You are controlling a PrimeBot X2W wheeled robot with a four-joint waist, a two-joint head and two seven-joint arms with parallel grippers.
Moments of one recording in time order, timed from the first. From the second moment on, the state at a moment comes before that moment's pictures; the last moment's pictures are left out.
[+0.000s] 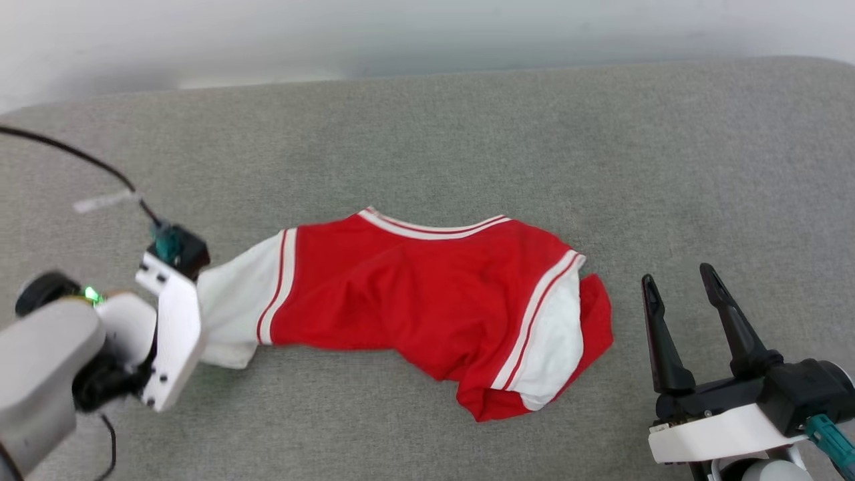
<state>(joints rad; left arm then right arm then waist) -0.92 0.91 -1.28 0.33 -1.07 -0.08 0.55 -0.01 -0.05 0.05 -0.04 0.07 0.13 -0.26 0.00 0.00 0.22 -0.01</state>
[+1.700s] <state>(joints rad) -0.04 0.42 -0.34 -0.15 -0.41 0.47 -0.26 -0.95 -0.71 0.89 0.17 0.75 0.13 0.78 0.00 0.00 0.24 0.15</state>
